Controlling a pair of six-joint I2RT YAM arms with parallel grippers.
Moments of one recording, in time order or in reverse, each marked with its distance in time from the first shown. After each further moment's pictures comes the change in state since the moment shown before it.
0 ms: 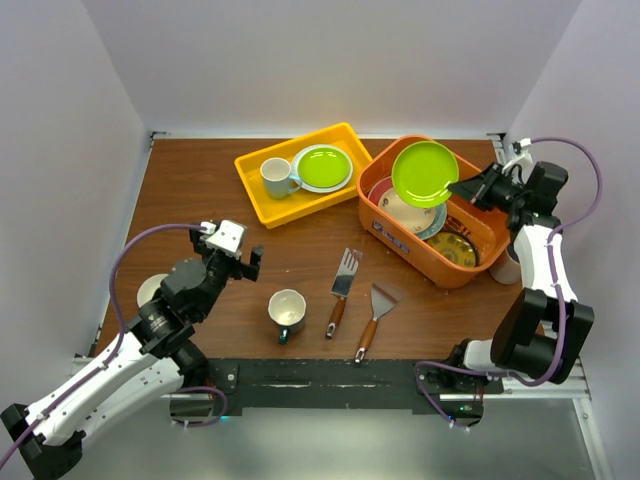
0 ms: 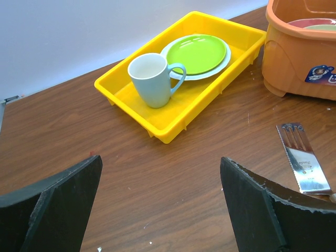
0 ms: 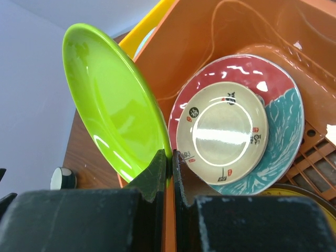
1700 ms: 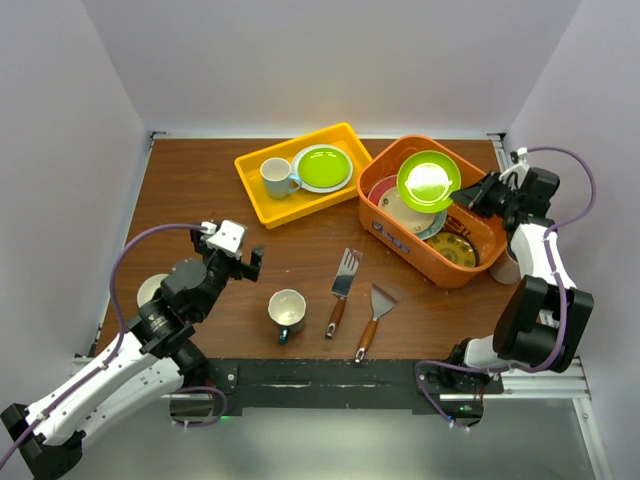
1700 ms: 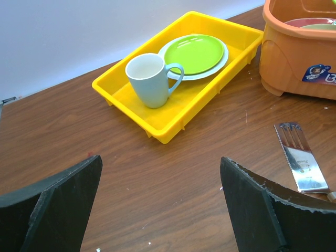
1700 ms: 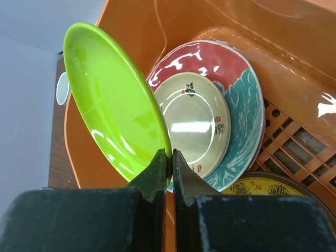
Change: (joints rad) left arm 0.000 0.001 0.000 0.000 0.010 0.000; right arm 0.000 0.064 -0.037 -0.002 0.129 0.003
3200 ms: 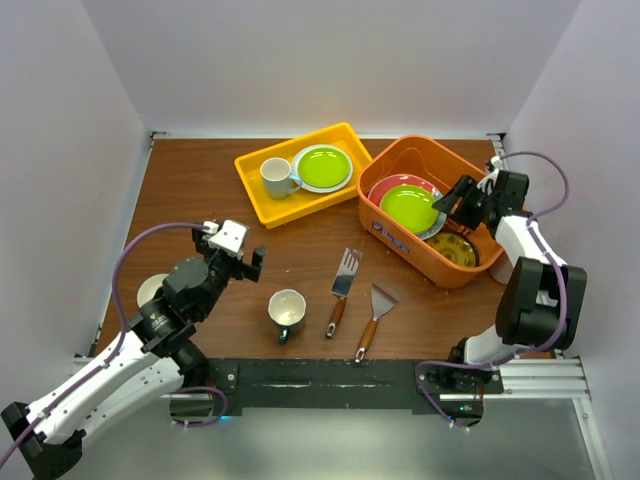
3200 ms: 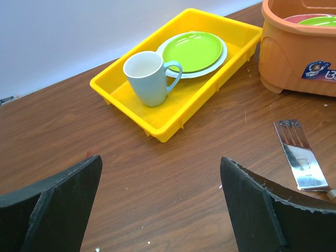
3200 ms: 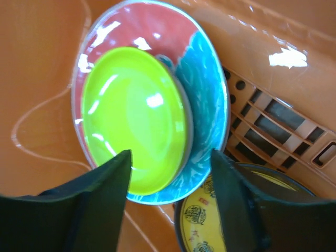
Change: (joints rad) left arm 0.000 0.011 0.000 0.000 0.006 0.000; right arm 0.119 0.124 0.006 -0.090 0.266 -0.046
